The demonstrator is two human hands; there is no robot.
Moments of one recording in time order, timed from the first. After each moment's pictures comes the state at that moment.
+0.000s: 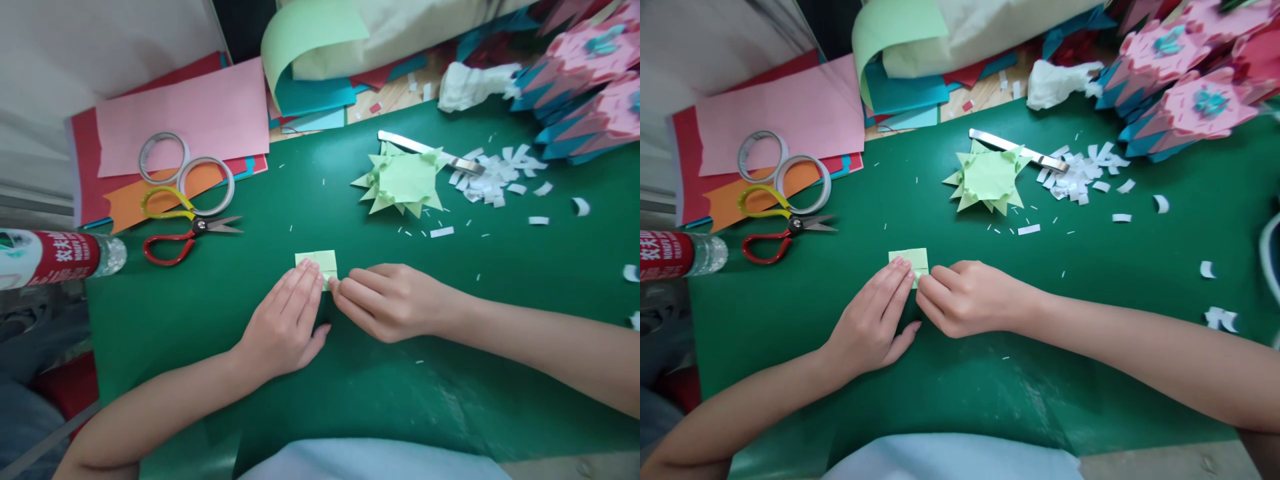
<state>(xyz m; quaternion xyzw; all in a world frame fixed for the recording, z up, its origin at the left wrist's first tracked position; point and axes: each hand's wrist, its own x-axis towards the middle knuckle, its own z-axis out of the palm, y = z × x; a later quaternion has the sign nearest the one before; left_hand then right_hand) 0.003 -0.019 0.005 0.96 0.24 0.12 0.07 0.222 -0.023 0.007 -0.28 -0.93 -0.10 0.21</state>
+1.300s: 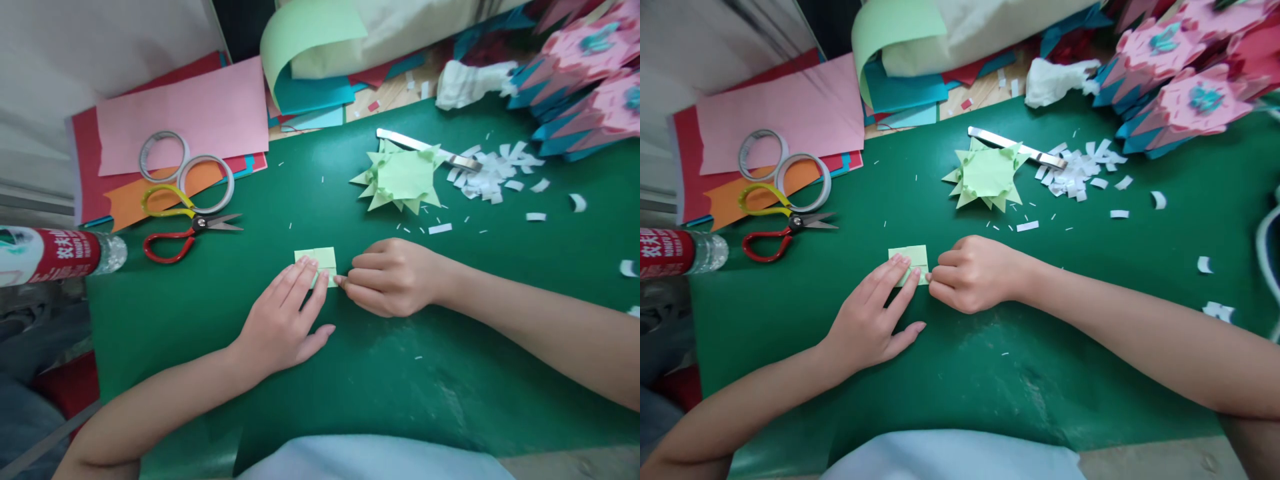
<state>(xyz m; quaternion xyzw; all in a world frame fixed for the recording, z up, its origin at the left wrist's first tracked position) 0.002 -0.016 0.009 0.96 0.24 0.10 0.07 0.236 -0.001 -0.004 -0.21 -0.94 -0.04 0.26</state>
